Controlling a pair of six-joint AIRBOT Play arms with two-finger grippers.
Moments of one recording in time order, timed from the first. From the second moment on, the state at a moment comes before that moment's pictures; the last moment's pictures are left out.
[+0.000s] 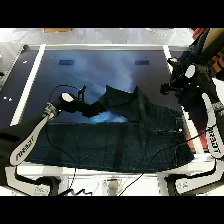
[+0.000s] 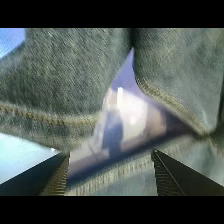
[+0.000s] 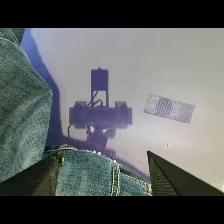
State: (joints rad) left arm -0.27 -1.65 1.14 0.66 -0.83 -1.36; right arm -0.07 -1.62 1.60 -1.50 1.18 1.25
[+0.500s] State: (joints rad) left arm -0.29 -1.66 1.13 0.57 -0.57 -1.39; right arm -0.07 -1.62 1.60 -1.50 1.21 1.25
